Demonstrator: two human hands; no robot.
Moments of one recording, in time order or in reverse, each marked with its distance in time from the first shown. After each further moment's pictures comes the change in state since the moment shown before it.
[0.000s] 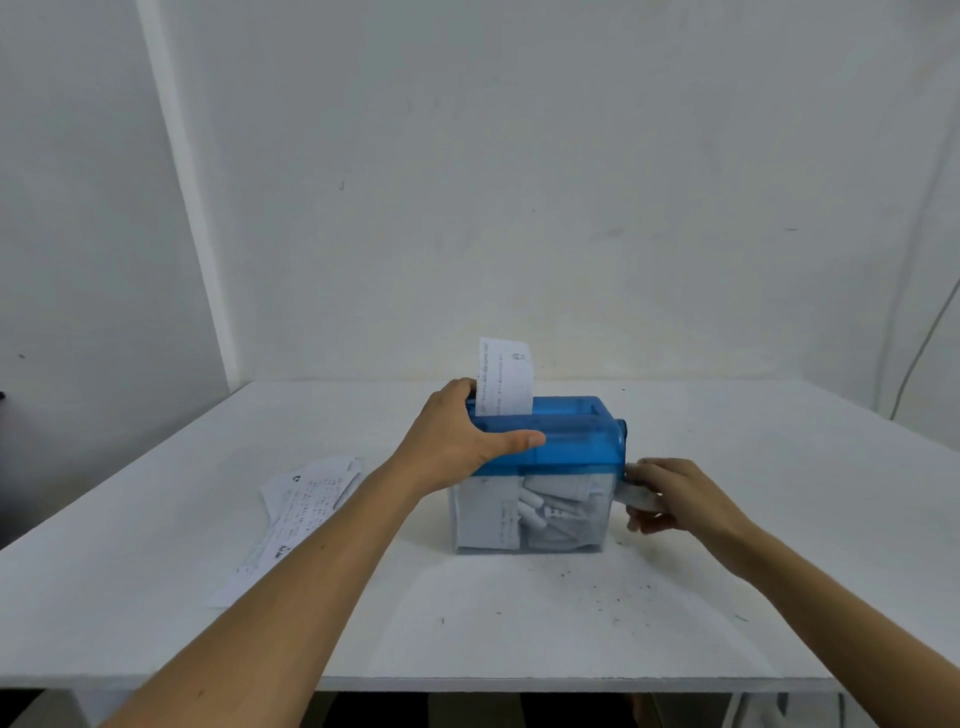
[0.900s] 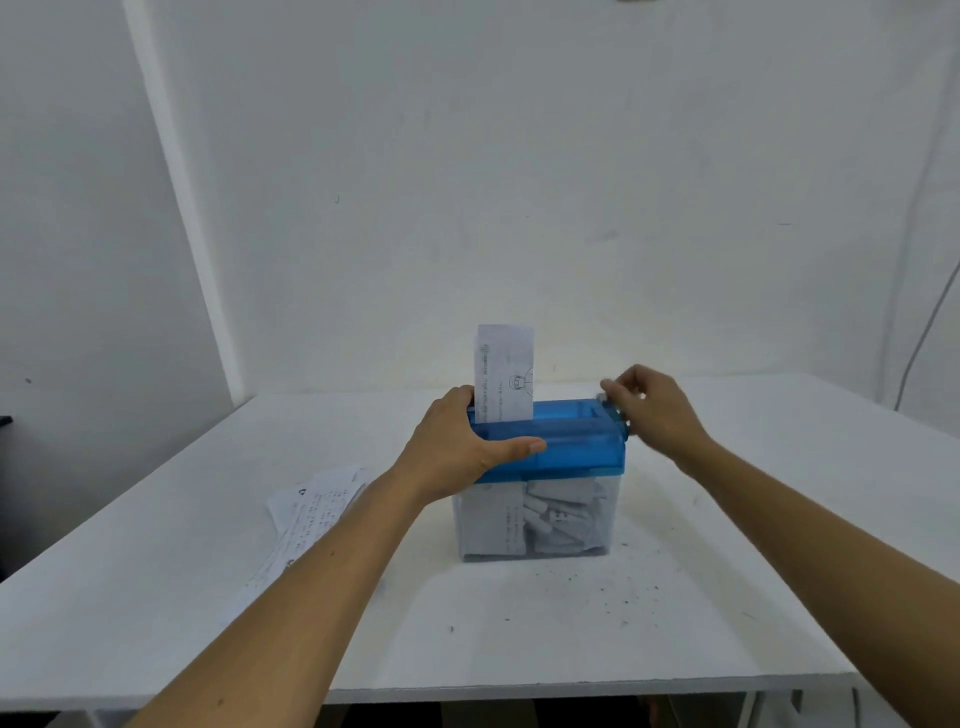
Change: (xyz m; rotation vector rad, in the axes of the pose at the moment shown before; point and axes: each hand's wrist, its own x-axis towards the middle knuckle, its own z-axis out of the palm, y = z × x) left_hand 0.003 -0.004 0.002 0.027 -0.044 -0.053; right_hand 0.074 -0.042 -0.005 -0.126 0.313 -0.227
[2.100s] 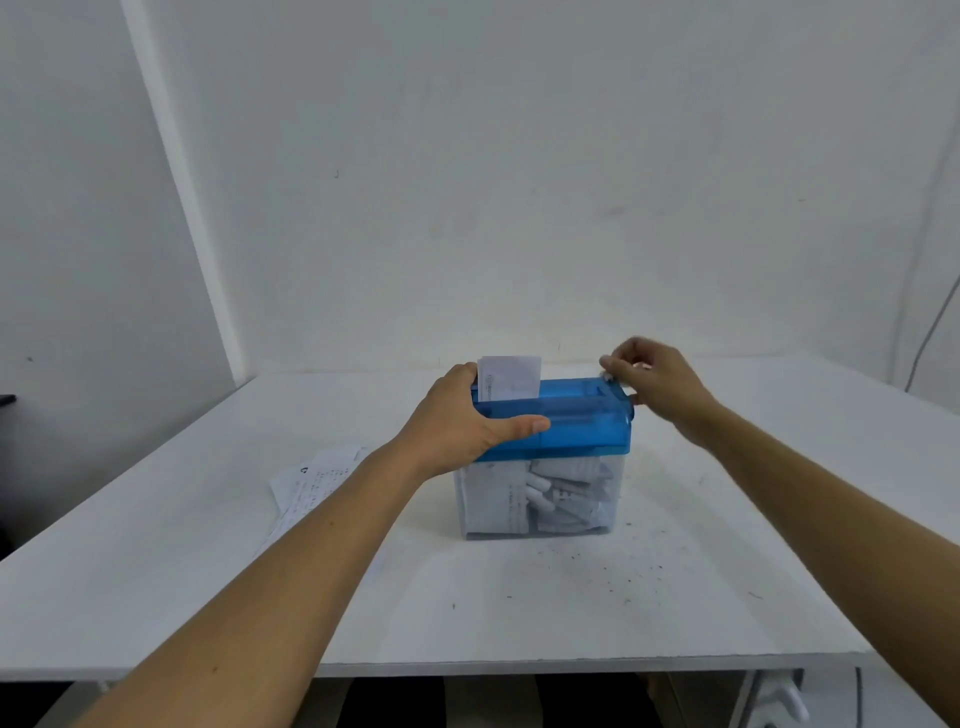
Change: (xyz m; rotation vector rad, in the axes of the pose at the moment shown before) left_hand -0.005 0.007 -0.006 -0.036 -0.026 0.022; right_hand 0.013 0.003 -0.007 0.129 -0.133 -0.019
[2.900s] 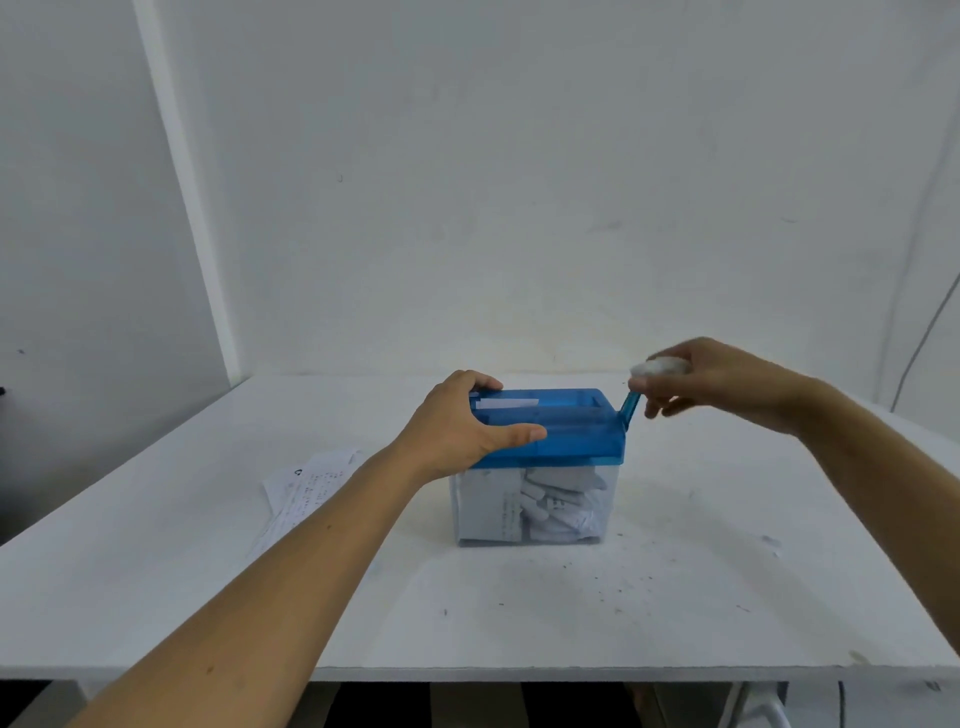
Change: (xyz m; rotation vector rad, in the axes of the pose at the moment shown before) left_hand 0.000 -0.003 -0.001 0.017 0.028 0.020; right_hand -0.042 -0.059 -0.064 -0.216 -0.394 -0.019
